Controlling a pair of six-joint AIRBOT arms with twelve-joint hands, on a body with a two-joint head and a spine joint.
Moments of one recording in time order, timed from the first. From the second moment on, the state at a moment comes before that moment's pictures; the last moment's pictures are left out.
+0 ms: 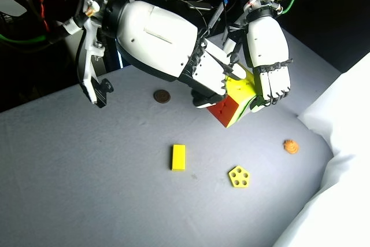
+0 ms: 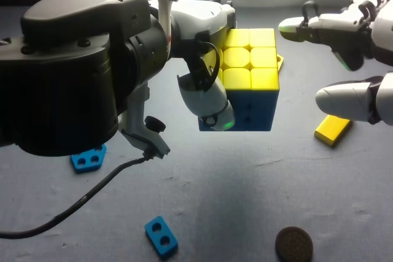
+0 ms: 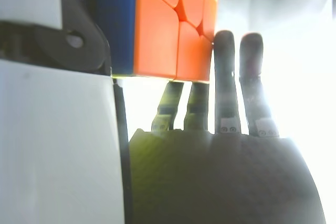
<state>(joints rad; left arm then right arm) 0.07 -1.17 0.82 -1.90 -0.76 2.62 -0.25 -0.57 0.60 0.35 0.20 -1.37</state>
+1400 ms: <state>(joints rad) 0.05 -1.17 0.82 -1.89 -0.77 2.62 -0.29 -0.60 0.54 0.34 0.21 -1.40</state>
